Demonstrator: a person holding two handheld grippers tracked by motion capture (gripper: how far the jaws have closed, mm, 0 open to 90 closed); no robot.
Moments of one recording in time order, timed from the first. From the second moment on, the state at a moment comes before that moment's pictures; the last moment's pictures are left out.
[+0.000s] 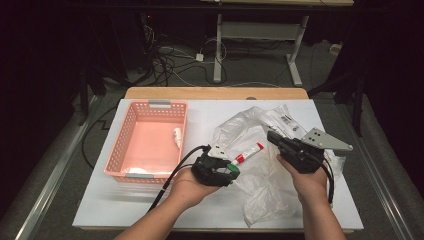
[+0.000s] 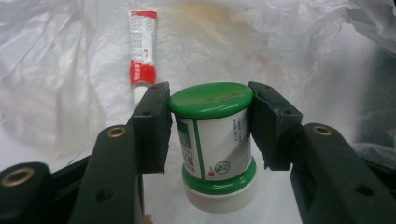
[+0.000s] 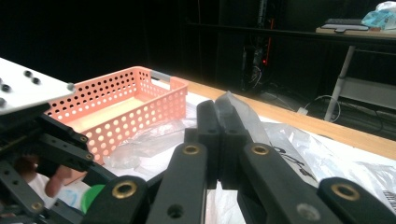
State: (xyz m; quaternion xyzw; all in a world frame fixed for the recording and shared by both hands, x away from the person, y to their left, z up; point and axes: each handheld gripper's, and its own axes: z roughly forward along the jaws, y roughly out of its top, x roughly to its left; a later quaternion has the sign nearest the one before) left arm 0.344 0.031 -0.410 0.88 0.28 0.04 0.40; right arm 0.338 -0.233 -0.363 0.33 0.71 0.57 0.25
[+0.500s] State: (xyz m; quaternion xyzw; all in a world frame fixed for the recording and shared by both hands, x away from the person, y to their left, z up) left arm 0.373 -0.012 -0.414 0.87 0.26 0.06 0.40; right arm 0.337 -0.235 -0.363 0.33 0.71 0.58 0.25
